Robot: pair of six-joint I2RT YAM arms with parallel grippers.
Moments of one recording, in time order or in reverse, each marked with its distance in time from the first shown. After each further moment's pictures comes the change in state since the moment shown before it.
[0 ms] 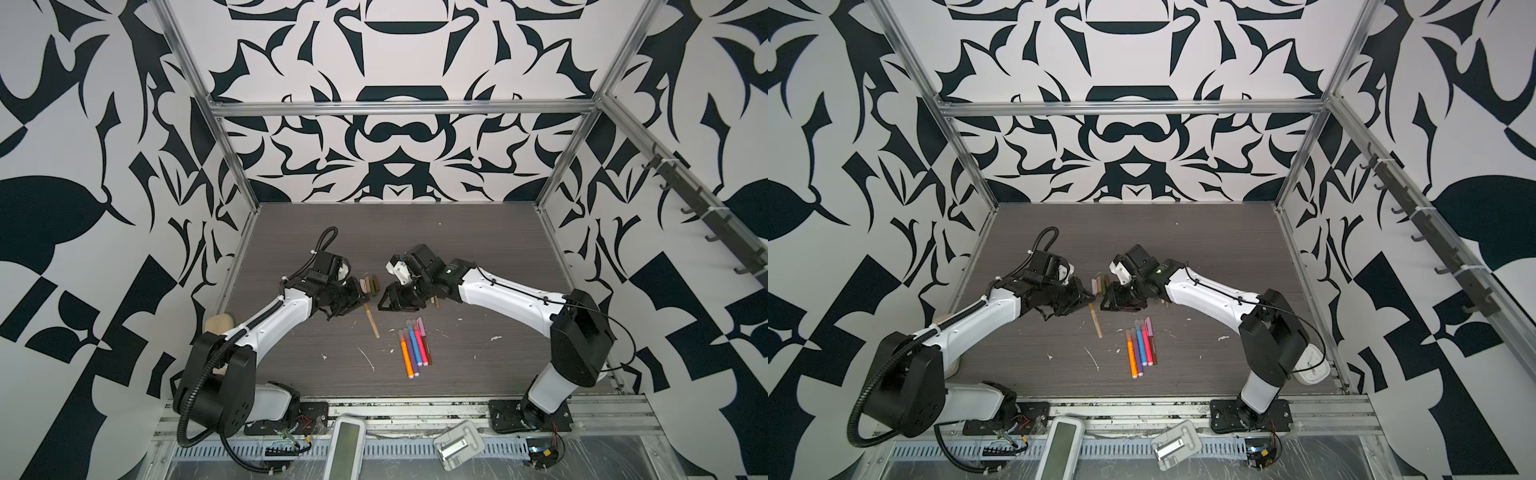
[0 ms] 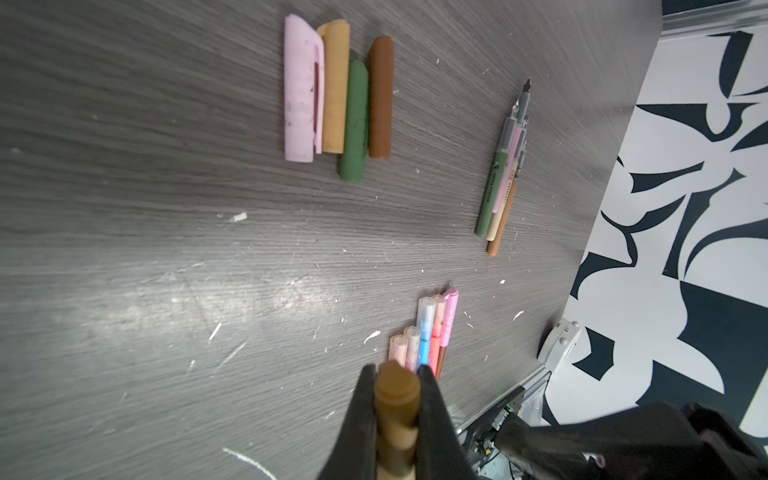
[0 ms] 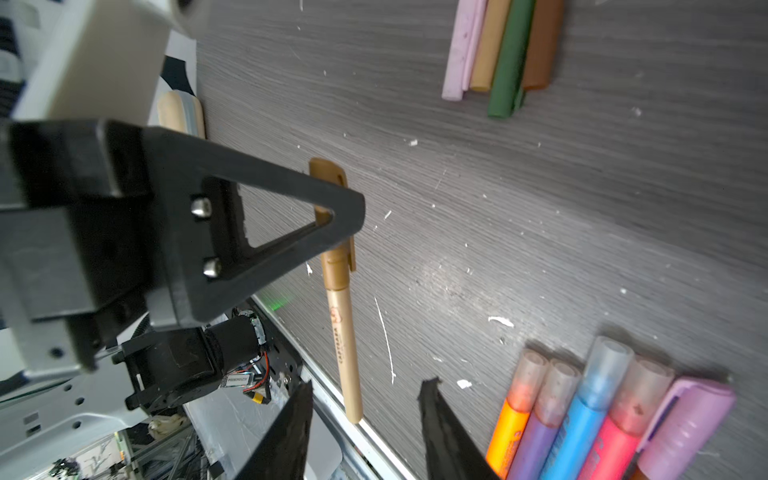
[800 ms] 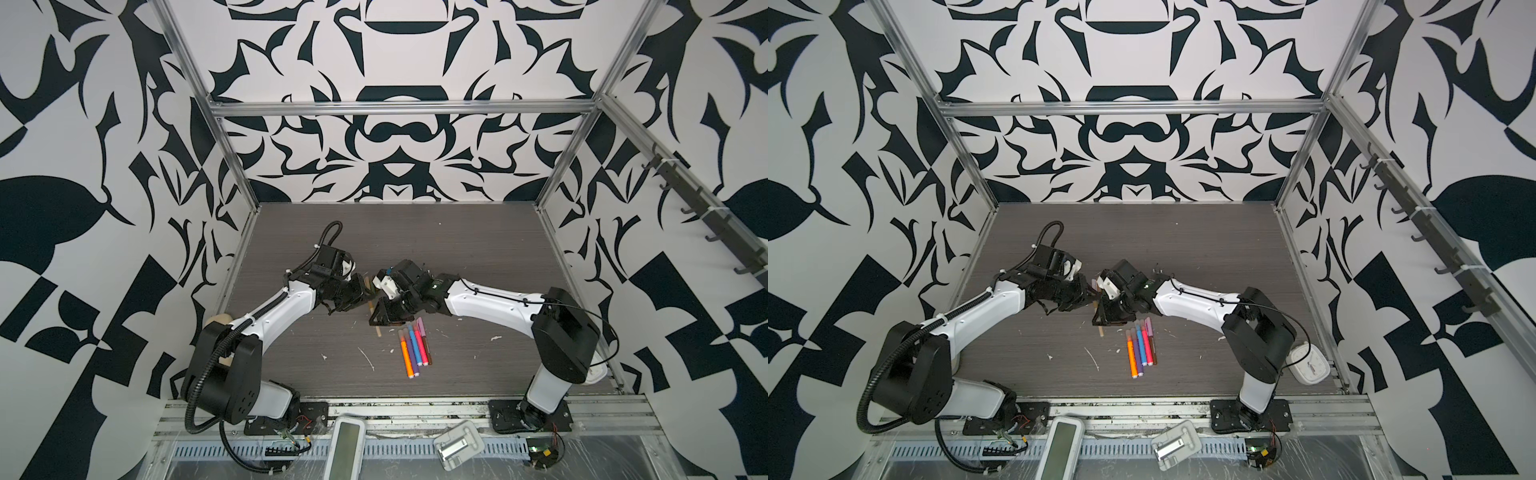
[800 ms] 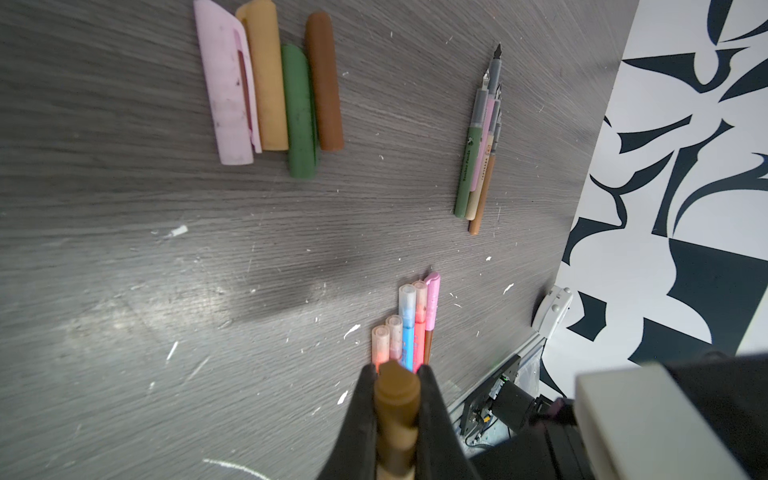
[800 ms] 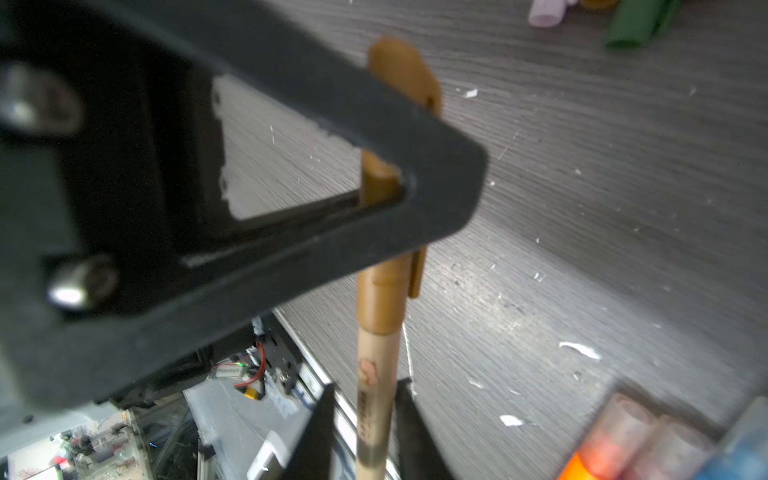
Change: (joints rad) left arm 0.000 0.063 0.064 -0.026 0.088 0.067; right arm 0.080 0.071 -0.056 0.133 -0.009 0.040
